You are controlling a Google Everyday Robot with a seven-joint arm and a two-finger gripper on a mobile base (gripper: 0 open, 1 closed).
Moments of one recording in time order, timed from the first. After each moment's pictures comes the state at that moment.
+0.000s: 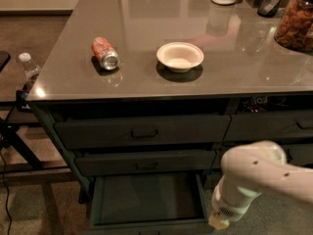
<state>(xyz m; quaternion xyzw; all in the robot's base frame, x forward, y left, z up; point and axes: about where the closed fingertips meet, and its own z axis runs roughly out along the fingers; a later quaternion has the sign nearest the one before) 0.330 -0.179 0.579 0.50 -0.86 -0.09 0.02</state>
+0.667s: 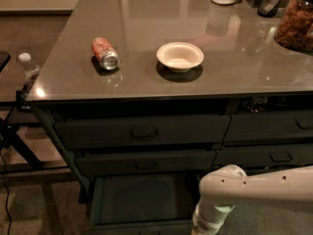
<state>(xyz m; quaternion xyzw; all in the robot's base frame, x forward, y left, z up) 0.312 -0.140 0.453 0.43 -0.89 -0.12 0.07</state>
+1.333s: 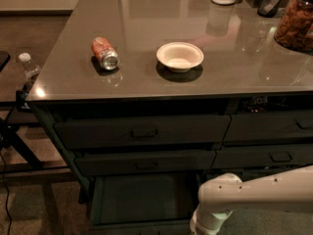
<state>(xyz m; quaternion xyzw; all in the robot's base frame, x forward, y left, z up) 0.303 -0.133 0.424 0.41 -0.90 -0.15 0.07</state>
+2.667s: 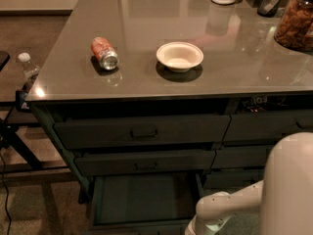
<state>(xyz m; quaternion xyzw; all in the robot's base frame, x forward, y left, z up) 0.298 -0.119 0.306 0.34 -0.92 -0.19 0.07</state>
